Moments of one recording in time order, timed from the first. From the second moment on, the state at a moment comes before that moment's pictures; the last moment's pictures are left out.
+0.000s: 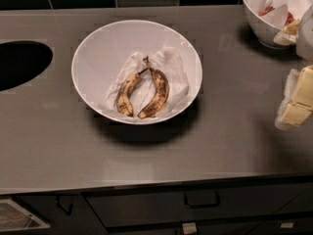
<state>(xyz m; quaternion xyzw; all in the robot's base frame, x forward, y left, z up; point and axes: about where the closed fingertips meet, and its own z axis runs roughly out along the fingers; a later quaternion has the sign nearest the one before) 0.438 -0.217 0.976 -0.60 0.78 -0.03 0.16</state>
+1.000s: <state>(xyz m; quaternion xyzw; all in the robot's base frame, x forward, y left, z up) 0.453 -0.188 0.991 -0.63 0.75 -0.04 0.18</state>
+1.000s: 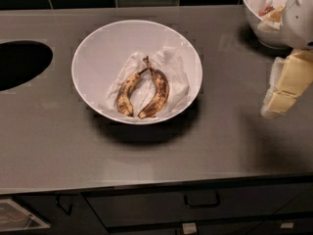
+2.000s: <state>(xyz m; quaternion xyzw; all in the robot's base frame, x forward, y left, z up) 0.478 -0.139 0.992 -0.68 0.70 -0.03 0.20</state>
